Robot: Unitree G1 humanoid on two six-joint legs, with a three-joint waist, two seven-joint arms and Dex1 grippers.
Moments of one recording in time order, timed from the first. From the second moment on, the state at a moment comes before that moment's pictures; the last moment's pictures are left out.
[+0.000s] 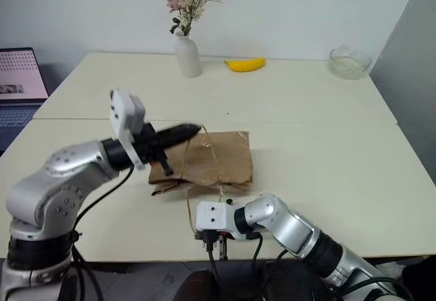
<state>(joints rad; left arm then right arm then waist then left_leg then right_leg) -0.51 0.65 0.15 -0.38 -0.72 0.79 -0.60 -0.48 -0.38 0.76 -0.21 0.02 0.50 0.91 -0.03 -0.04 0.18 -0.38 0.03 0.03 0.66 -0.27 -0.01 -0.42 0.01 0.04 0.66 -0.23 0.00</state>
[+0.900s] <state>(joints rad) -0.57 0.64 0.17 -0.38 -0.87 0.89 -0.67 -0.38 -0.54 0.52 -0.37 0.14 0.64 0.95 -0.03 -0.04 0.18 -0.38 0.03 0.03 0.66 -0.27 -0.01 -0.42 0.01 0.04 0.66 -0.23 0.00</state>
